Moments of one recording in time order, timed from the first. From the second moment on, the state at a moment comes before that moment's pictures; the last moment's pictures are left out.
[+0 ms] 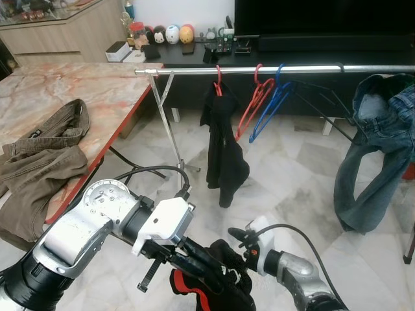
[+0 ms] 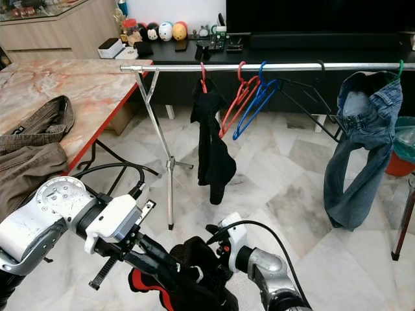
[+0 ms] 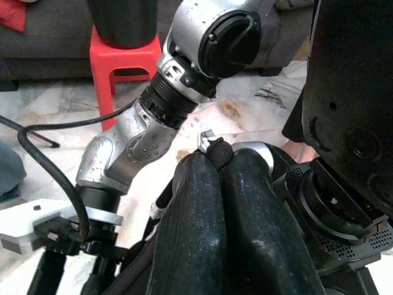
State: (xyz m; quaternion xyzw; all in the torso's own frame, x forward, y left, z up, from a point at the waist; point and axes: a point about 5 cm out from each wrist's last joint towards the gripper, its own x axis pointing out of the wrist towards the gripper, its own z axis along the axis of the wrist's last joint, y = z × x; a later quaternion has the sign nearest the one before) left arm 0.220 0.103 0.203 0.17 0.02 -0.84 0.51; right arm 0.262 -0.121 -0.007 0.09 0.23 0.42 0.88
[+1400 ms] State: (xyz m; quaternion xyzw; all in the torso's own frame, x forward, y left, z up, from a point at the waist) left arm 0.219 0.104 0.197 0.17 0.05 -0.83 0.53; right arm 0.309 -0.151 0.021 0.07 0.16 0.16 0.97
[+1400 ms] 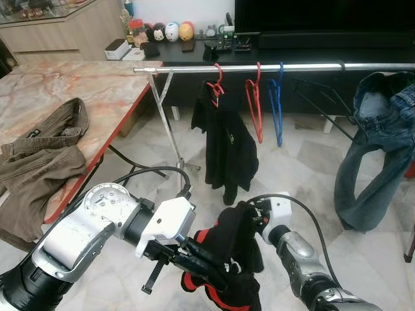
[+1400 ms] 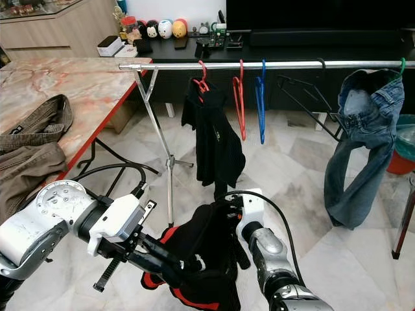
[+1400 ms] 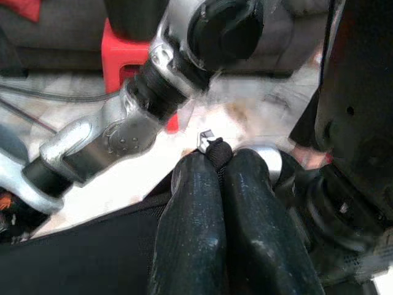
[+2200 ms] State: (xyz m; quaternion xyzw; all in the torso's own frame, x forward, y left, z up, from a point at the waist) left arm 0.274 0.103 0.160 0.29 0.03 -0.67 0.68; right arm 0.320 -0.173 0.038 0.08 0.11 0.13 0.98
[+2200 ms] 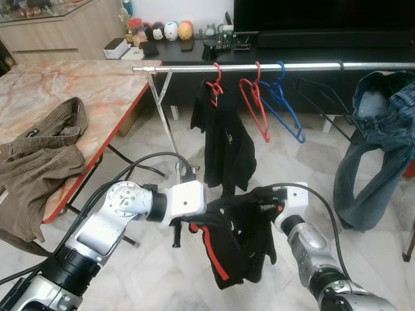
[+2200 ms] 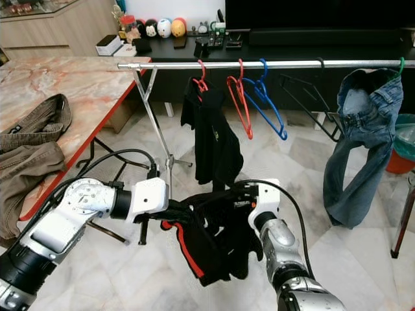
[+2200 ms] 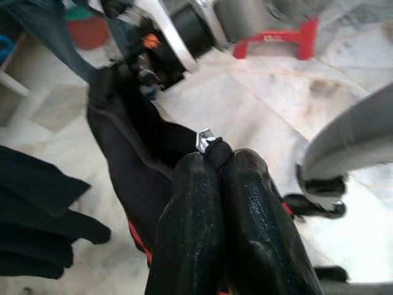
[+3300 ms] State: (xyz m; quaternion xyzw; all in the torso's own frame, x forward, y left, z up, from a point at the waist) left arm 0.269 0.094 0.169 0.26 0.00 -0.70 0.67; right arm 0.312 -0.161 0.032 0.12 0.12 0.20 0.97
